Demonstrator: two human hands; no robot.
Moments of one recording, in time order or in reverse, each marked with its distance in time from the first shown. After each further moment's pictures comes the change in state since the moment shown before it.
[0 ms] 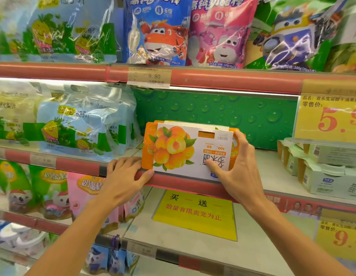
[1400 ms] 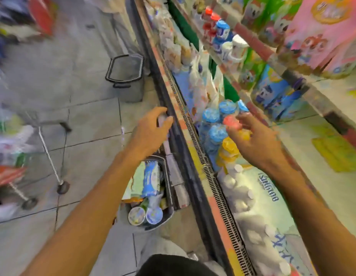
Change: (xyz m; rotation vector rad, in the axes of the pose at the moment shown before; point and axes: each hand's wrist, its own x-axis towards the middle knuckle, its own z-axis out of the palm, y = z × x) left_hand -0.519 0.093 -0.101 -0.230 0.204 -1.276; right_hand -0.339 -0.123 0.033 0.472 -1.184 -0.282
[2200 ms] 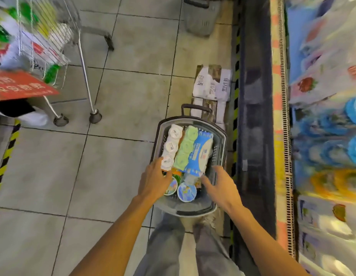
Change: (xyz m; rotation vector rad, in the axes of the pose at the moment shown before) left_hand -0.070 -0.433 0.057 0.064 -0.076 -0.732; right_hand -0.031 0.016 0.460 -0.155 -0.837 0.247
